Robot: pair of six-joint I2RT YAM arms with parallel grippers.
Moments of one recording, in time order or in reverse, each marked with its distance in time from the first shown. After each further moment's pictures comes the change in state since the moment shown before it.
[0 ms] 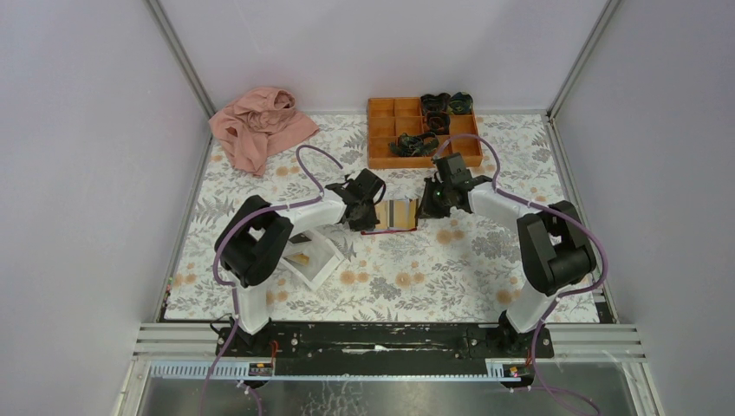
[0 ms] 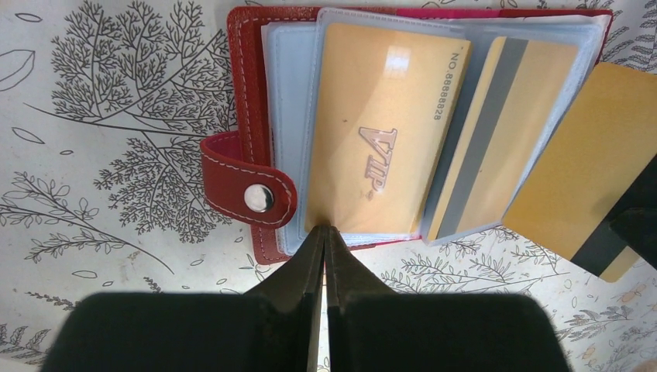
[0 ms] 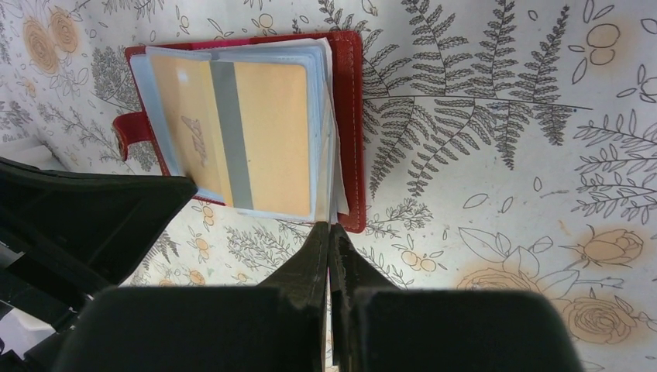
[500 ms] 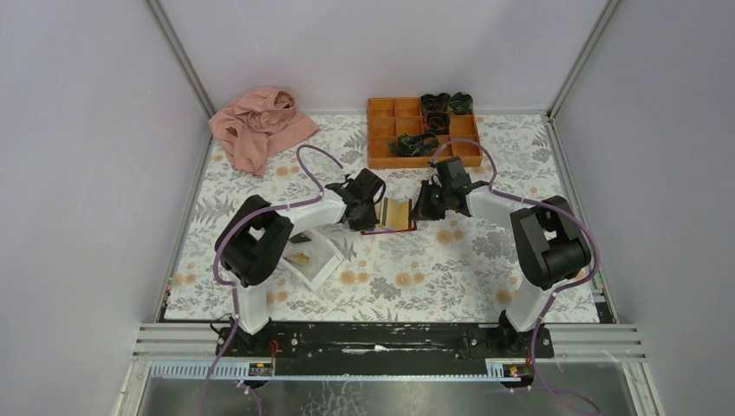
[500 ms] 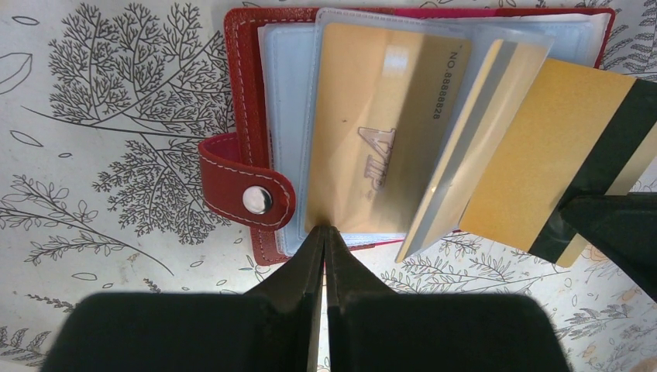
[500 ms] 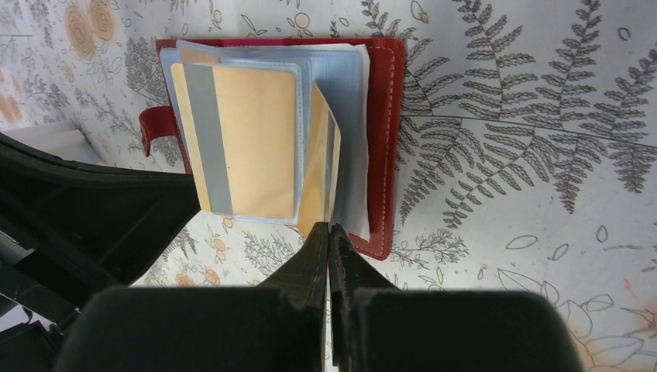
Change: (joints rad) left arm 0.006 0.005 0.005 -0.001 0.007 0.006; right arm -0.006 0.048 -0.045 0.133 -0.112 0.006
